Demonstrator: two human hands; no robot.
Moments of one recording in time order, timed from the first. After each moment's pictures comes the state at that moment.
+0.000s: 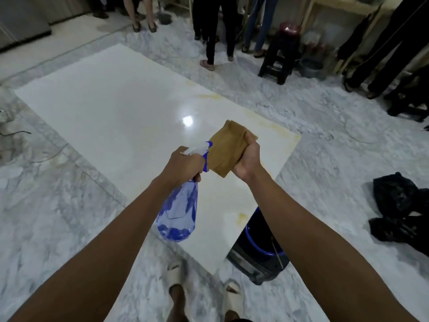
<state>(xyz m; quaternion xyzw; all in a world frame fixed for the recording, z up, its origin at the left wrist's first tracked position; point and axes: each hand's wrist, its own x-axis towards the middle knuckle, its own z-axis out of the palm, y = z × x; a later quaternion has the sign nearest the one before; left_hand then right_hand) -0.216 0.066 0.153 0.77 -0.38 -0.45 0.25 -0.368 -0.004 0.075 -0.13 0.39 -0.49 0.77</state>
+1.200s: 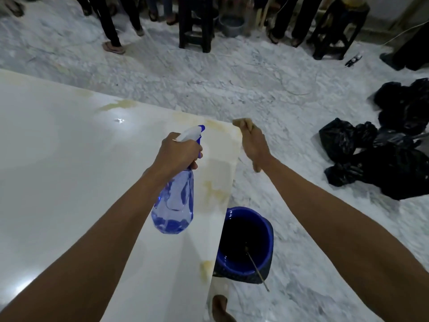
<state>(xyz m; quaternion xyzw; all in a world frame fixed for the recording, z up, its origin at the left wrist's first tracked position) -0.369 -0.156 0.079 0.63 -0.50 -0.55 0.22 -0.585 -0.169 -0.019 -0.44 0.70 -0.40 0.39</state>
